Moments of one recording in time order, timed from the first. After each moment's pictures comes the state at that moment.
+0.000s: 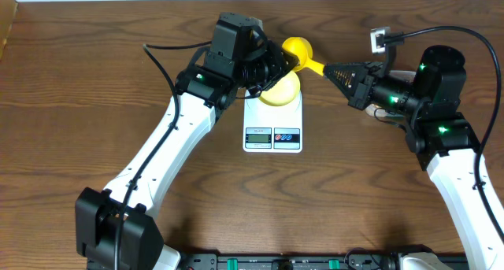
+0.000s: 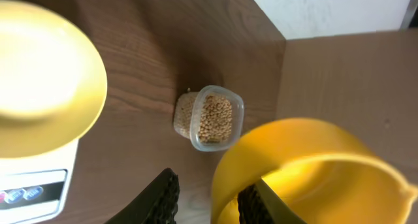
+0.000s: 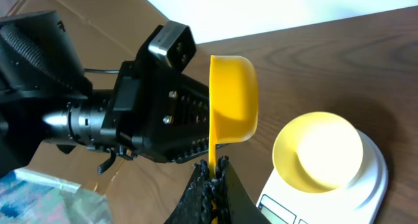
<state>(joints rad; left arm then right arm) -0.43 1.66 1.42 -0.42 0.49 -1.00 0.11 1.28 1.00 -0.07 -0.86 0.49</state>
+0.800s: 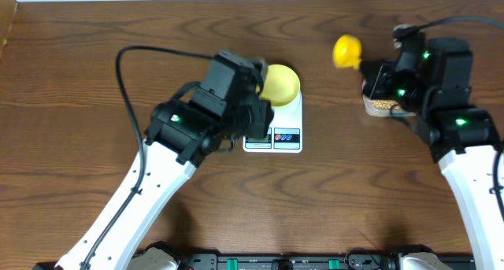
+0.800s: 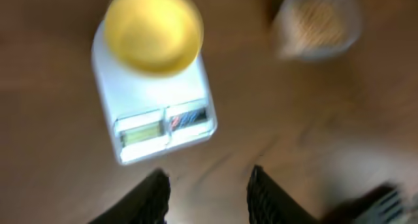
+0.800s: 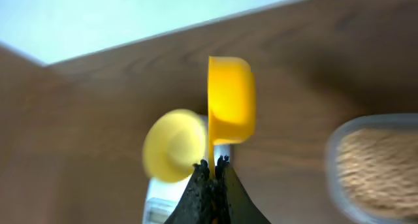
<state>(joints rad) -0.56 1.38 1.43 -1.01 0.17 -0.35 0.11 1.28 1.21 -0.54 -0.31 0.31</state>
